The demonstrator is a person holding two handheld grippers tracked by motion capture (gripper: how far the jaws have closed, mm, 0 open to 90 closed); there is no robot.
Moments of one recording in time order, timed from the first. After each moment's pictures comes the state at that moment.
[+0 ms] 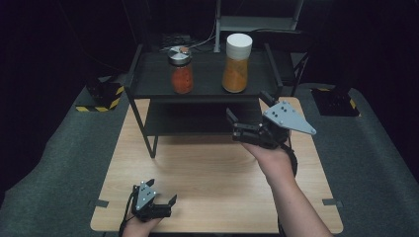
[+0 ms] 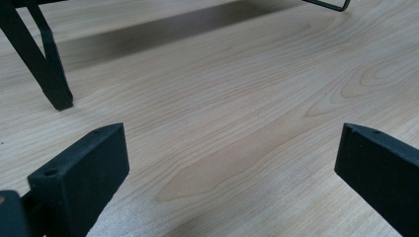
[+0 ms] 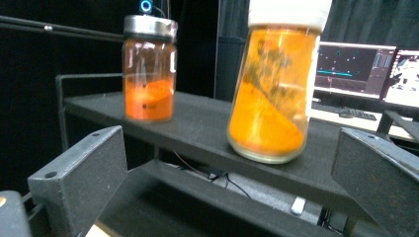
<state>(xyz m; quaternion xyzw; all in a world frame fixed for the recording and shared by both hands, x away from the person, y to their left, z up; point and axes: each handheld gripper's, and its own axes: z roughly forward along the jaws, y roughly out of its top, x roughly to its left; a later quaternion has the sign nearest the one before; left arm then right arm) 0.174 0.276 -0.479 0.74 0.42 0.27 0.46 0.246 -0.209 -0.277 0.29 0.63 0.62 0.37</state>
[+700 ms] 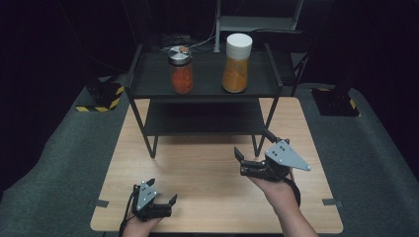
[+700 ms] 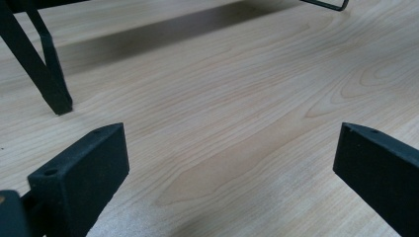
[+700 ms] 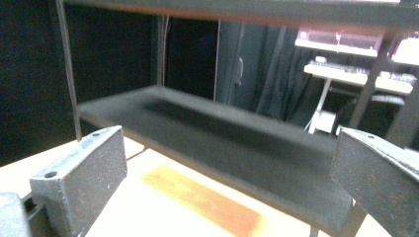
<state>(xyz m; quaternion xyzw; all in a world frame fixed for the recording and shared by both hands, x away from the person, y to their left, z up) 0.174 0.275 -0.480 0.74 0.41 0.28 0.46 0.221 -0.239 -0.358 0.31 0.67 0.57 0.35</state>
